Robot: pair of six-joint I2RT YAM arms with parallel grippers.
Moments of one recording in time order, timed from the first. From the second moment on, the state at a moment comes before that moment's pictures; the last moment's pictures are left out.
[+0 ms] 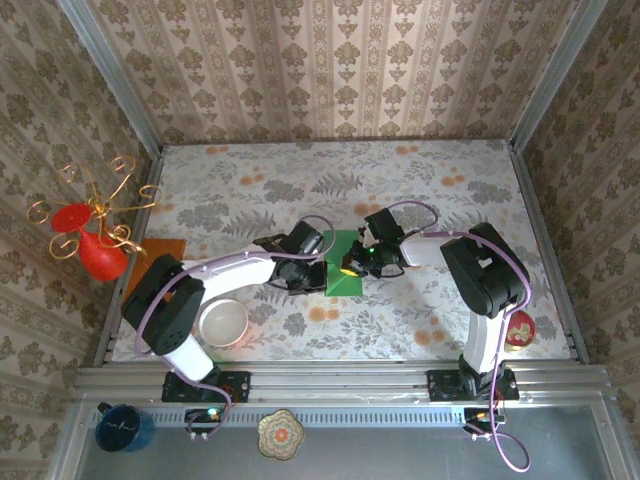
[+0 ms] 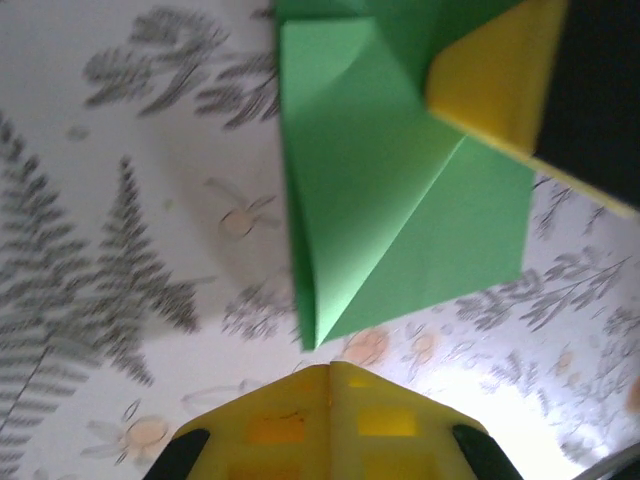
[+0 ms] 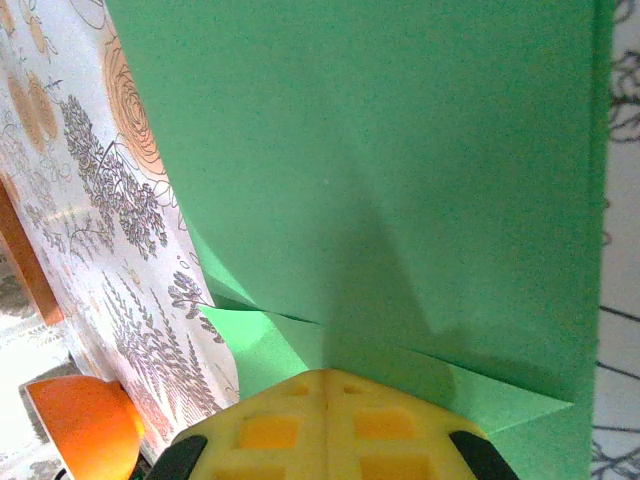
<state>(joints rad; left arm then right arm) -0.81 1.64 0.96 -0.47 0.26 -0.80 0.47 1.89 0.94 -0.07 -0.54 0.87</state>
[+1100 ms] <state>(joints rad) -0.80 1.76 0.97 -0.39 0.28 -0.88 0.56 1.80 0.94 -0.16 -0.50 0.74</state>
